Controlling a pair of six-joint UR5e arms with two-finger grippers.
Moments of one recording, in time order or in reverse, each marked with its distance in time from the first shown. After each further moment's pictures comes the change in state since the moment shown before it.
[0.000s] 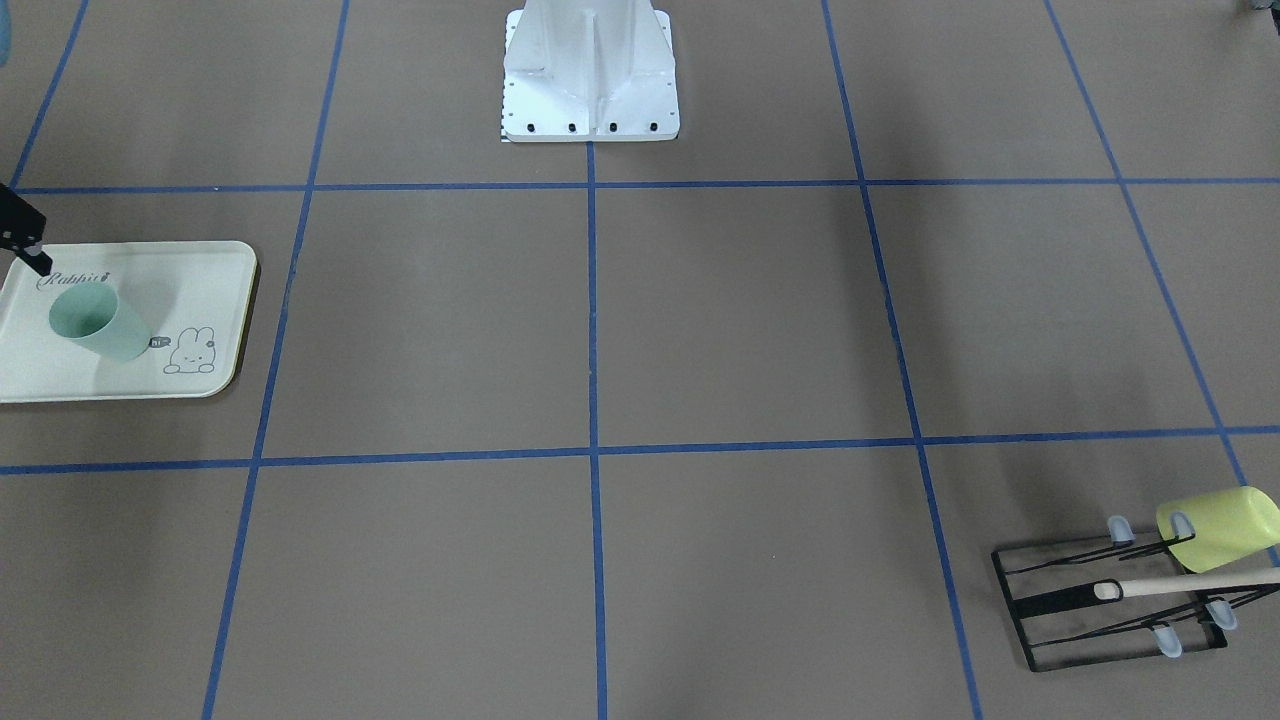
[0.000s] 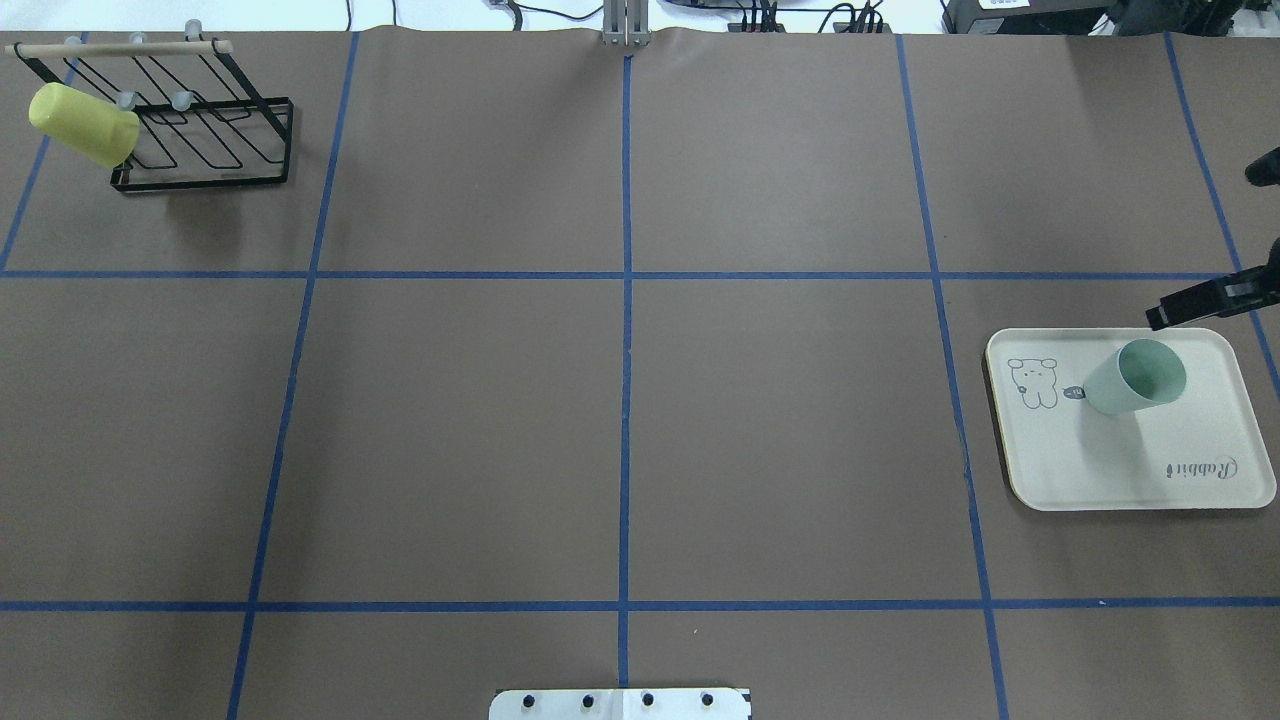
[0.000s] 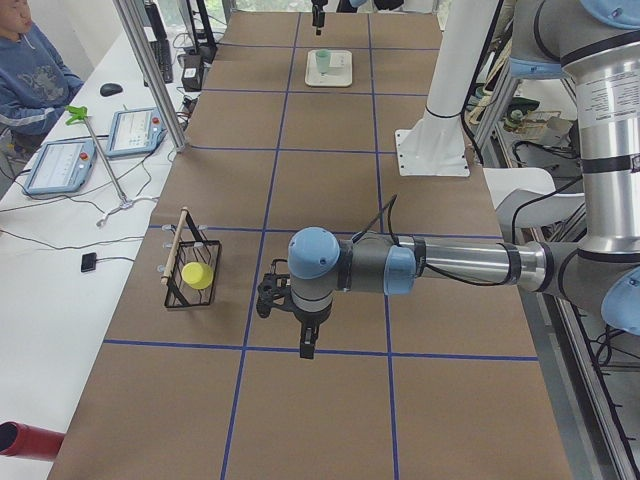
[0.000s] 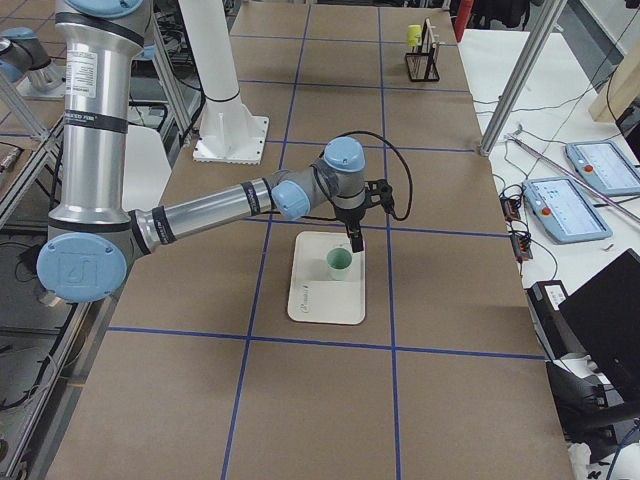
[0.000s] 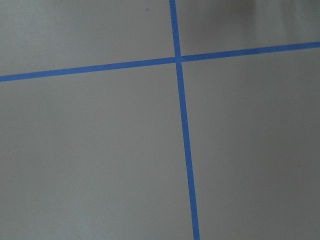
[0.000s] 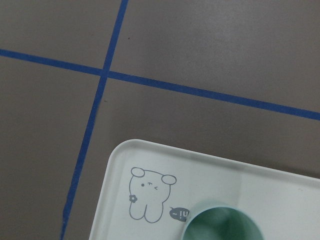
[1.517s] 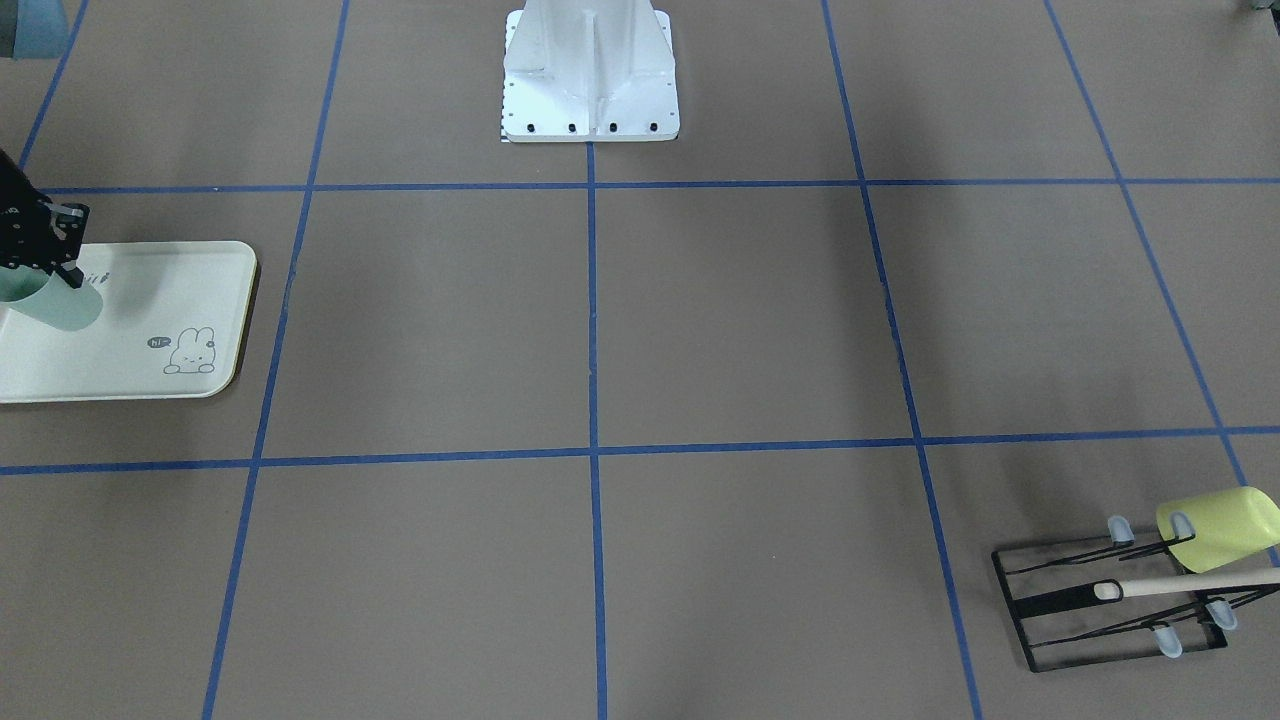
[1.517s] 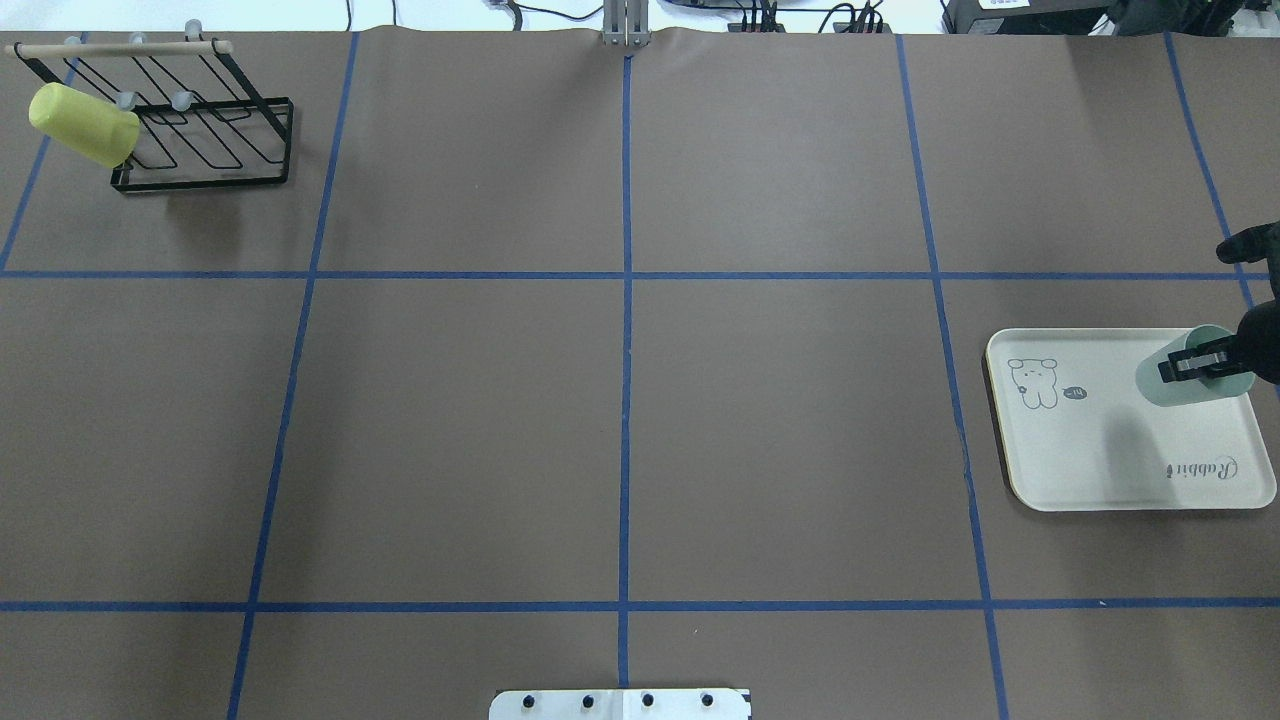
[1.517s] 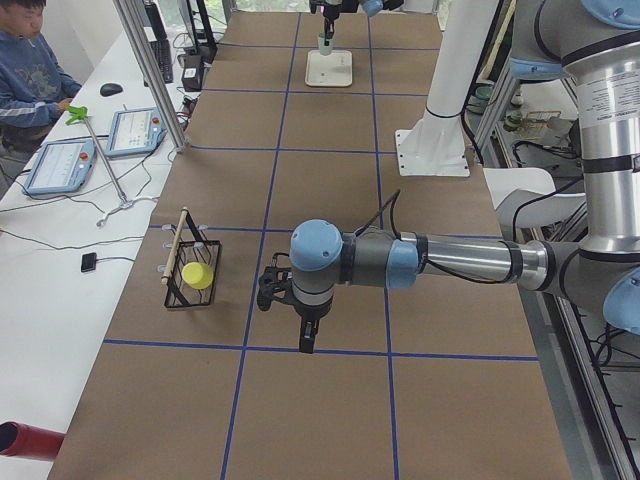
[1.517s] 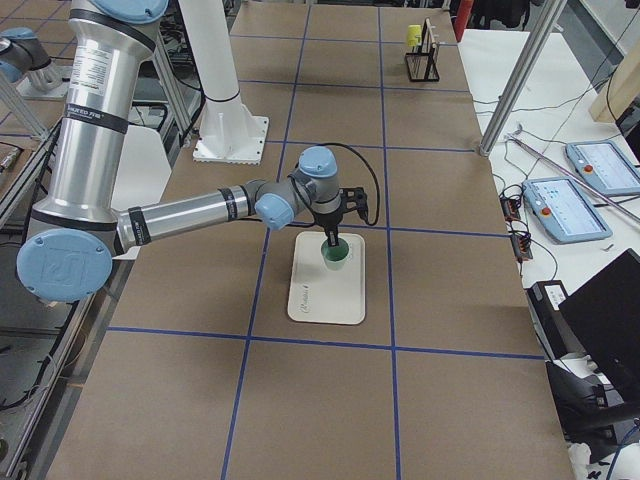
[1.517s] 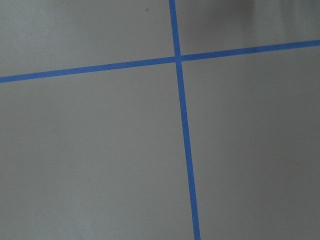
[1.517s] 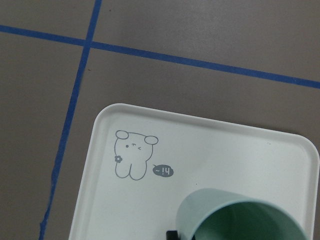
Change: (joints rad) left arm -0.001 0.003 -0.028 0.004 0.001 0.001; right arm -0.286 -0.133 -0.049 0.350 -0.210 0.345
